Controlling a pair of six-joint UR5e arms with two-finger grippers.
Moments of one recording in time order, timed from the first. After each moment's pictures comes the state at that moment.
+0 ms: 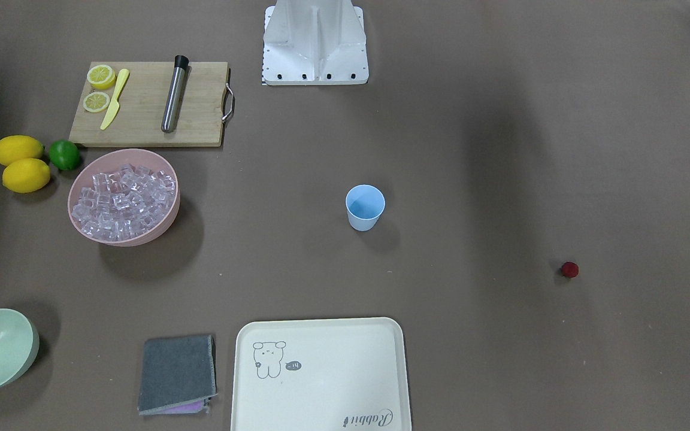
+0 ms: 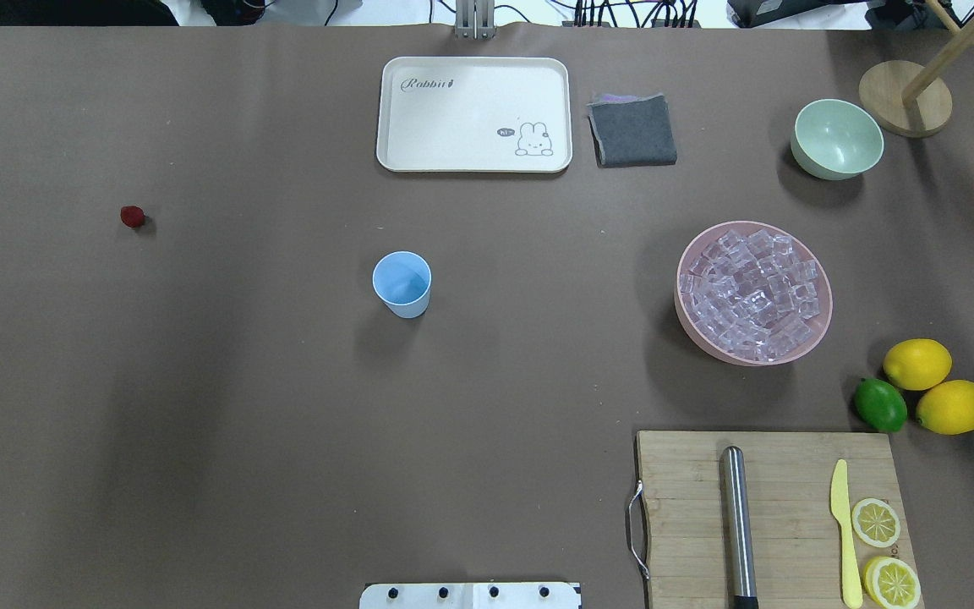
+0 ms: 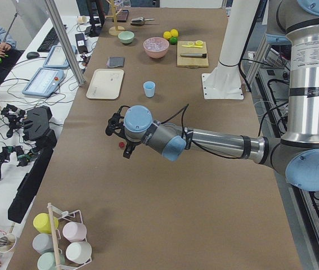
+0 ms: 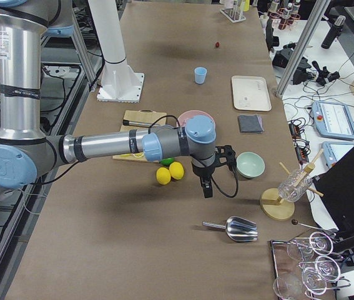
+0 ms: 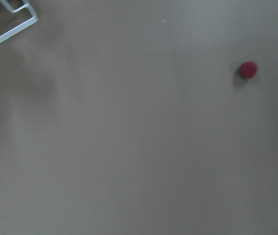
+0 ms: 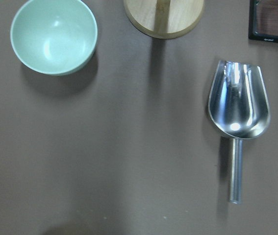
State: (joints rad) left arm -1.47 -1.52 -1.75 -2.05 -2.62 -0.23; right arm 1.45 -1.61 1.85 -1.49 2.29 0.22
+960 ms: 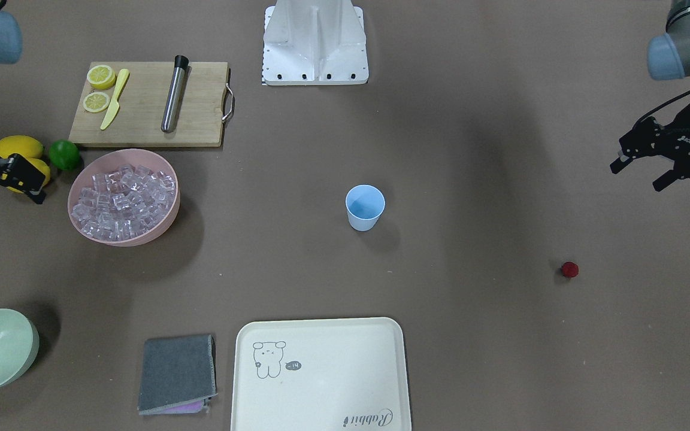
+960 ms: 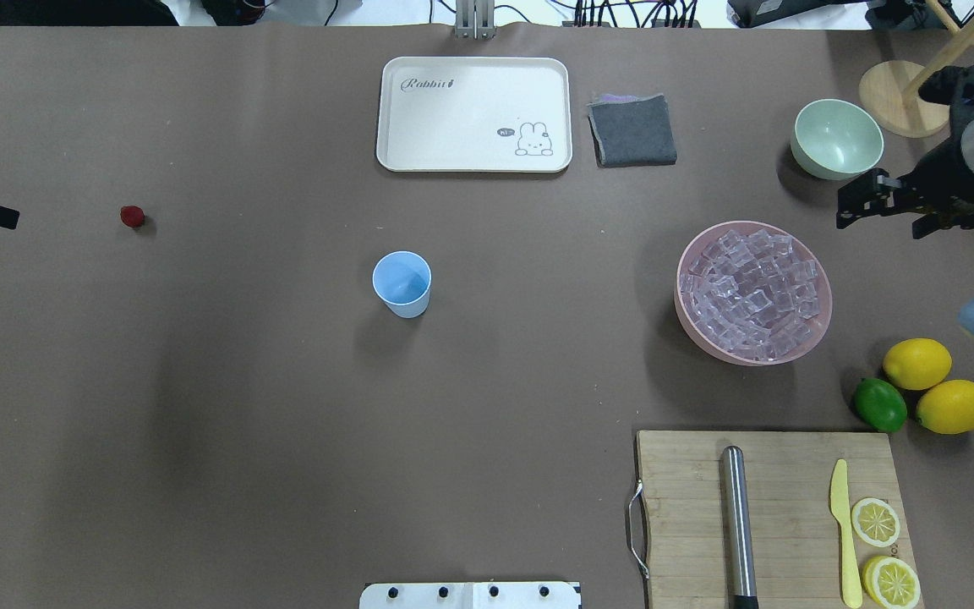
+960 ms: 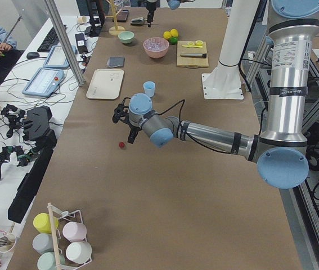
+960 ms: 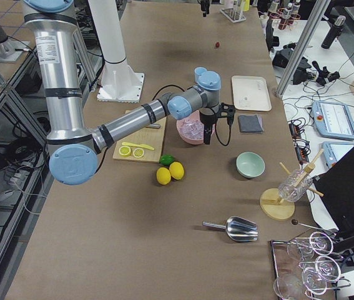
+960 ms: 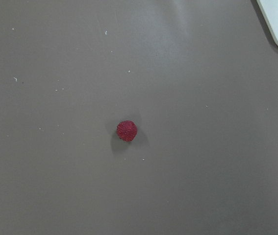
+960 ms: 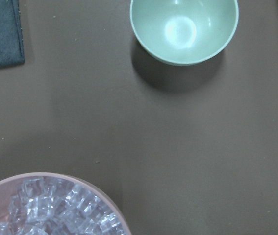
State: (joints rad) left arm -1.22 -1.58 -1.74 -2.24 -2.40 -0.58; right arm 1.03 -1.45 1.92 -1.49 2.14 0.89
